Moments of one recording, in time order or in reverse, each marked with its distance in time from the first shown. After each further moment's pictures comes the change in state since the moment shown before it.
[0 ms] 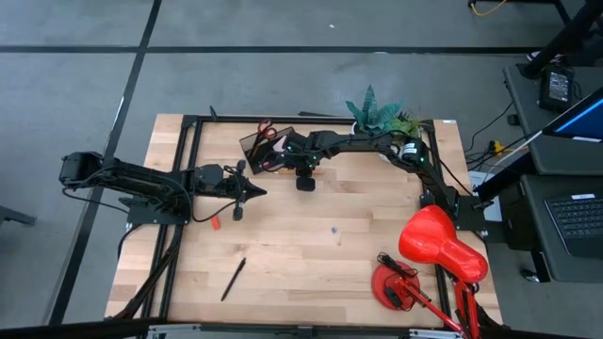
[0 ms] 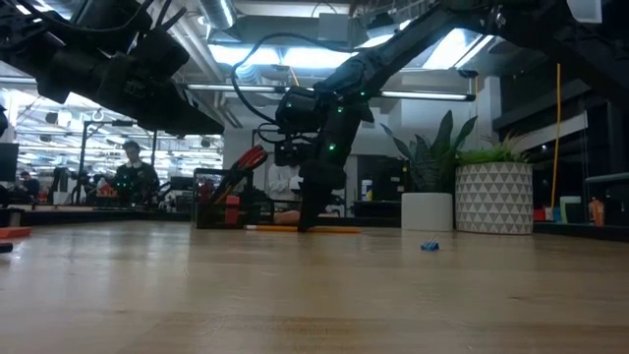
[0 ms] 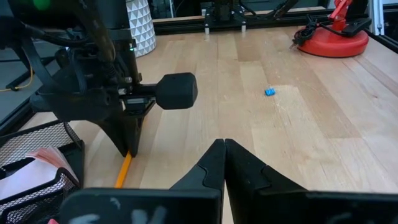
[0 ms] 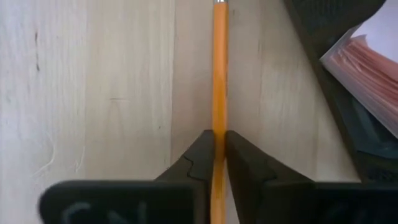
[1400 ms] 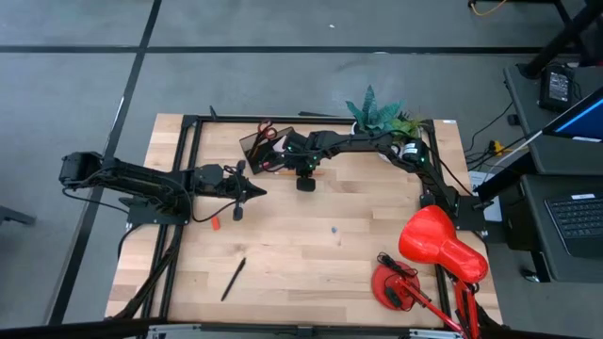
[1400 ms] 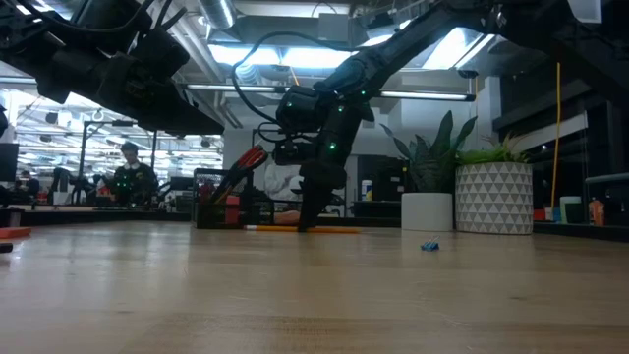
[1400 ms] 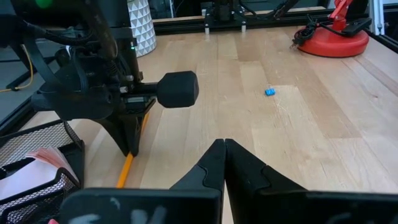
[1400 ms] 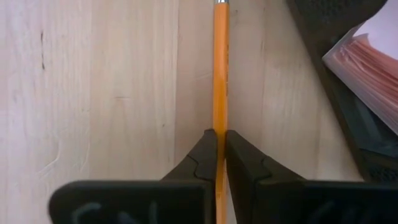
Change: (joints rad) left arm 0.000 0.000 0.000 0.000 0.000 0.001; right arm 0.001 -0.019 -0.003 -0.015 -0.005 0.004
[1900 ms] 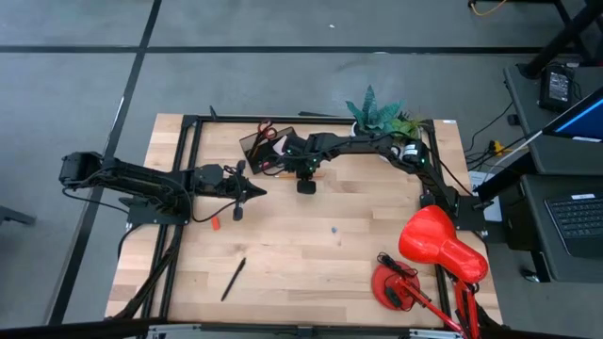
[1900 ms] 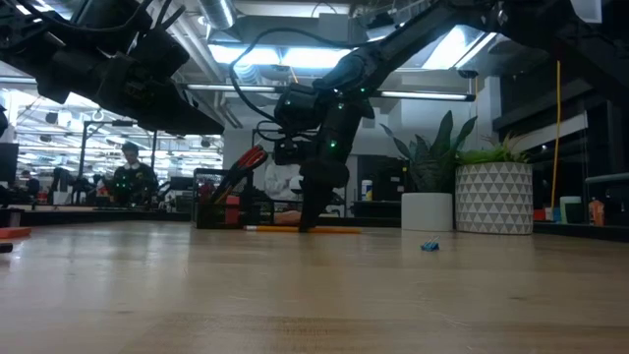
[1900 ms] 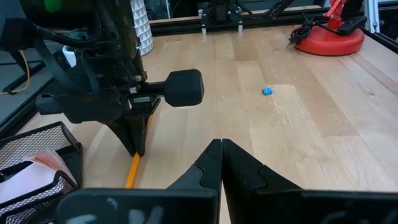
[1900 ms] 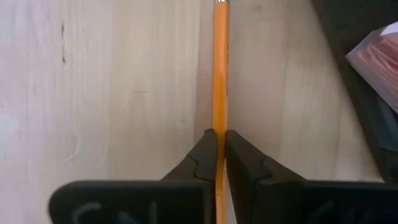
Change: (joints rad) left arm 0.000 0.000 0.000 0.000 0.000 0.018; right arm 0.020 -0.004 0.001 -0.016 -0.001 0.000
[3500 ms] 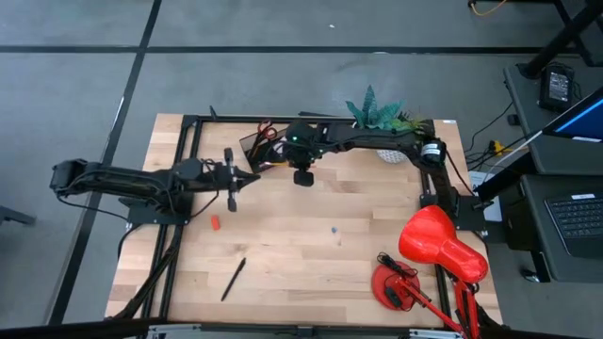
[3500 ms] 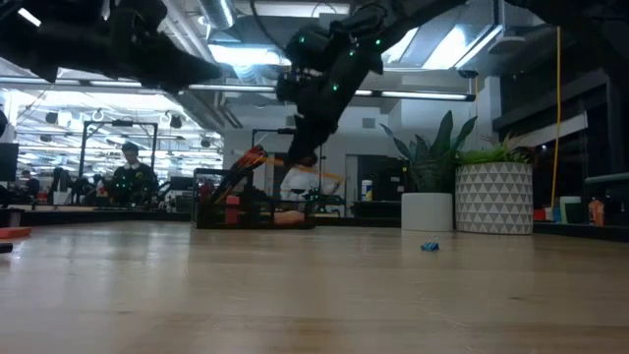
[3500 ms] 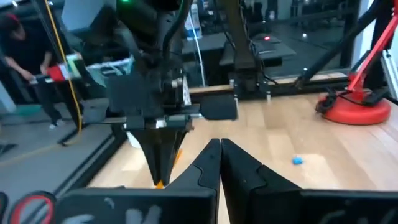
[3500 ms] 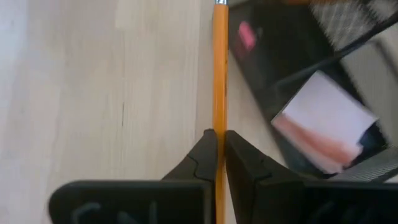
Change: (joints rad) left arm 0.000 -0.255 0.000 0.016 -0.108 0.051; right arm 0.001 -0.188 0.001 0.053 -0.008 0.030
